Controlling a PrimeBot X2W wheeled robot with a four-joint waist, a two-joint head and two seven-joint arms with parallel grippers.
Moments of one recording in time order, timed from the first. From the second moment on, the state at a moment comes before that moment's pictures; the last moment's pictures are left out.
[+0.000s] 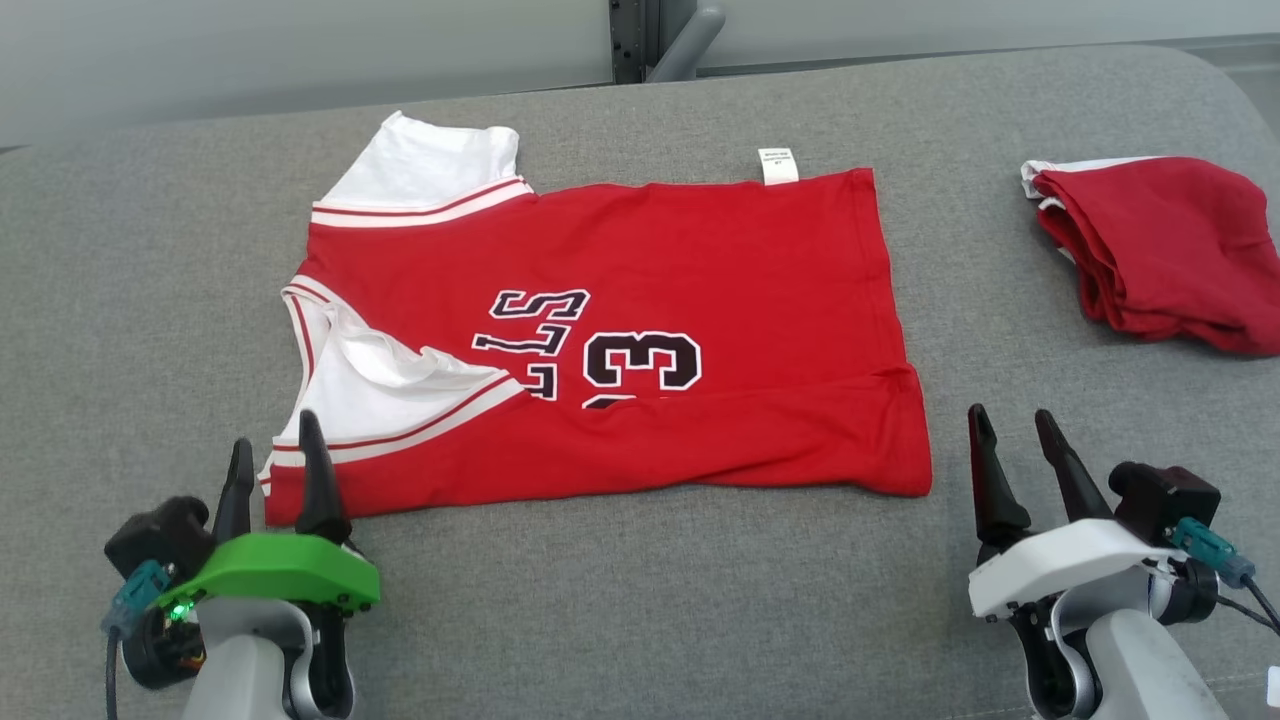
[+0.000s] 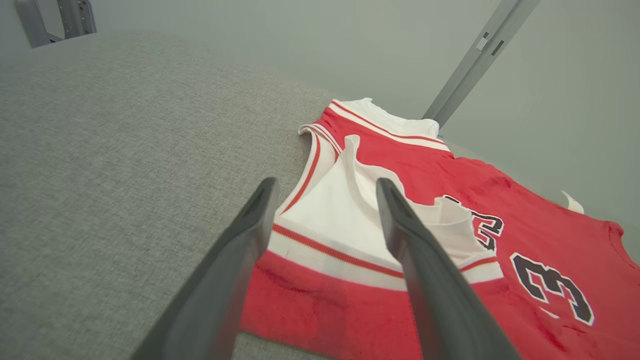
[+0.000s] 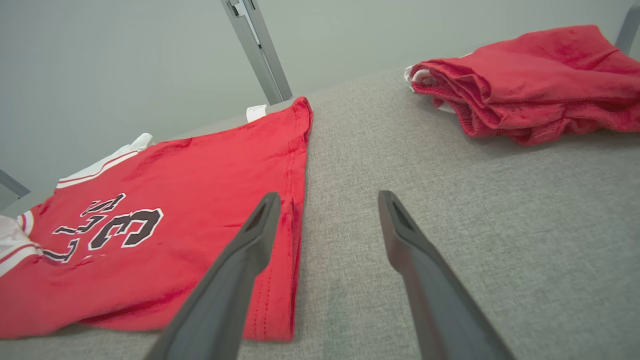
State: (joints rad) left arm -0.29 0.05 0.01 0.52 -0.49 -0.03 -0.26; right arm -0.21 -0.10 0.04 0.41 0.40 0.13 -0.26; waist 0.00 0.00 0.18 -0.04
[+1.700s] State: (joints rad) left arm -0.29 0.06 -0.02 0.54 -0.54 -0.03 -0.26; right arm -0.30 -0.05 0.16 0.69 0.49 0.13 -0.15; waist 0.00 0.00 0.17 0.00
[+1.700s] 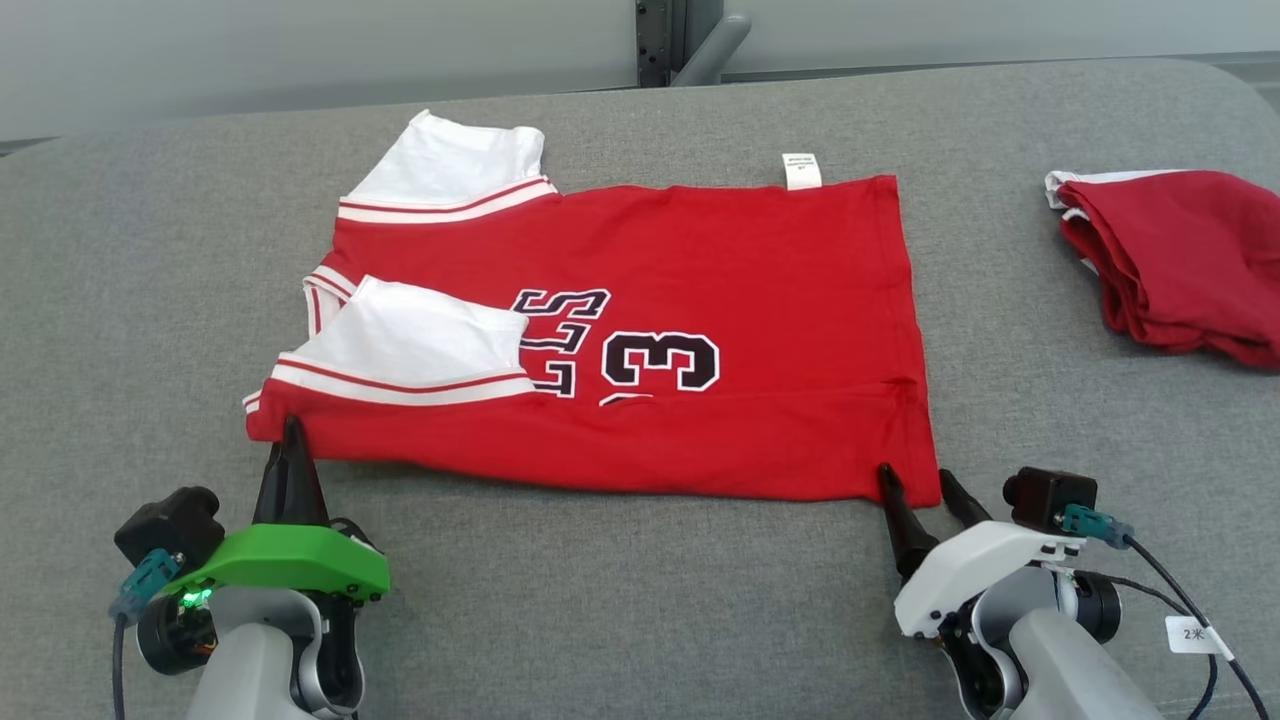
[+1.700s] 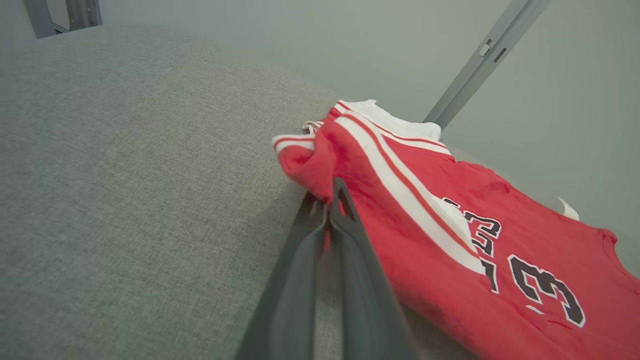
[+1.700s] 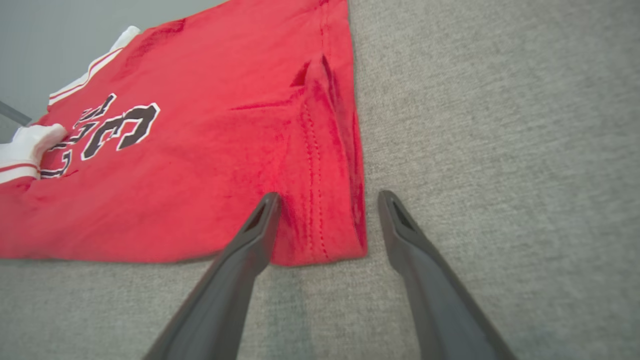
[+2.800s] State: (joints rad) left arm 0.04 0.05 -0.04 0.23 -0.51 0.00 -0.21; right arm 0.02 -0.07 0.01 0.23 0.56 0.13 0.04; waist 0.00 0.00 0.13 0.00
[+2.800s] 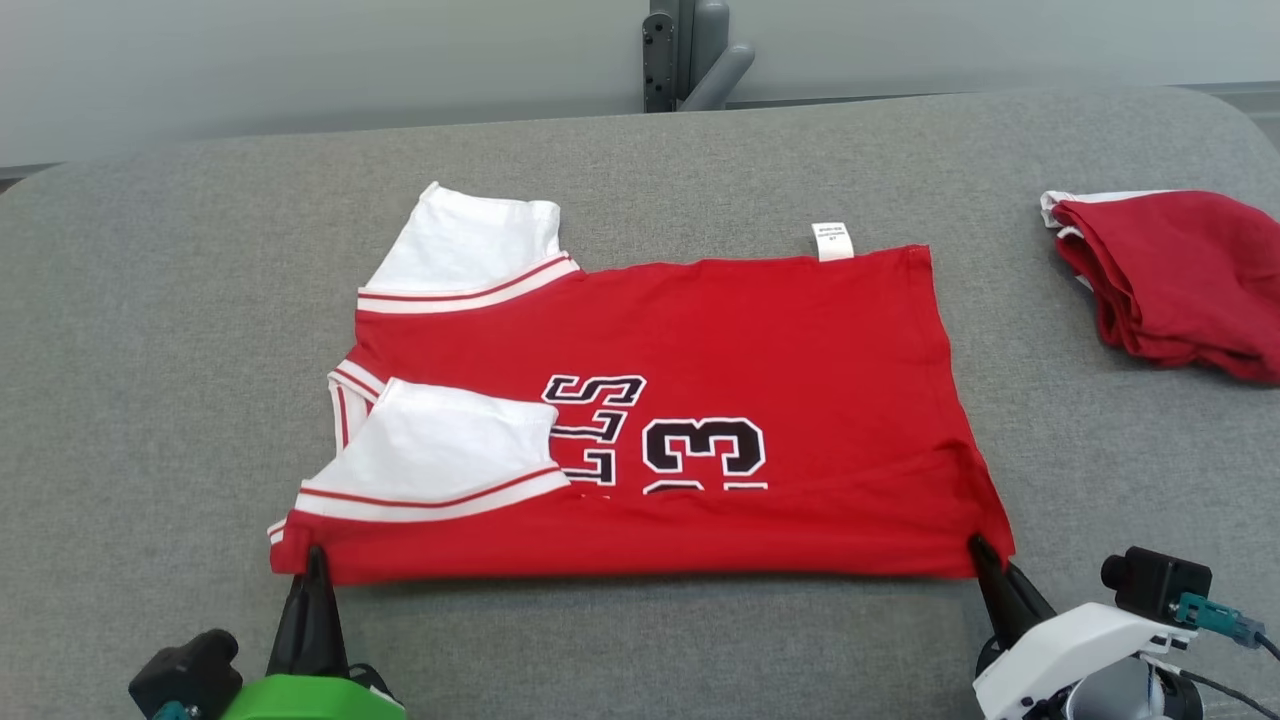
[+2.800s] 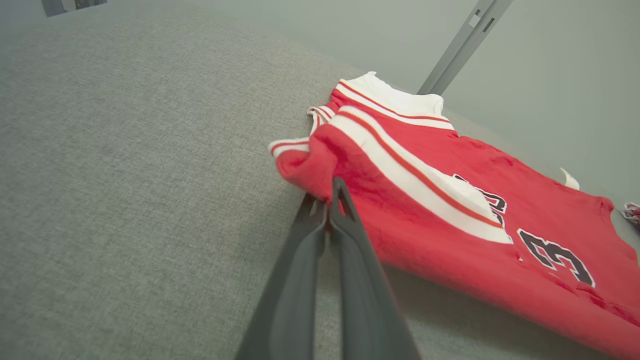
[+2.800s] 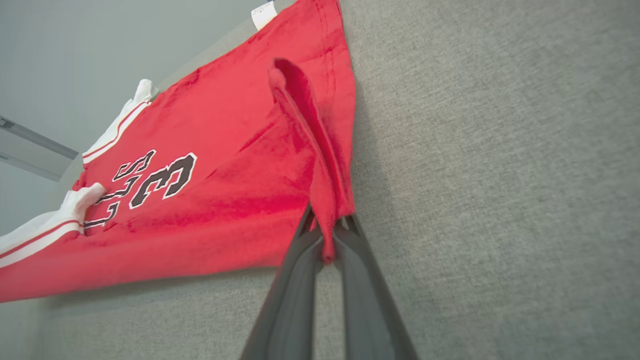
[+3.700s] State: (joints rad) left arm 0.07 0.13 -0.08 0.19 -0.47 0.04 -0.17; right arm 0.09 -0.05 -0.13 0.18 0.46 0.13 0.04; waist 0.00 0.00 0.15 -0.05
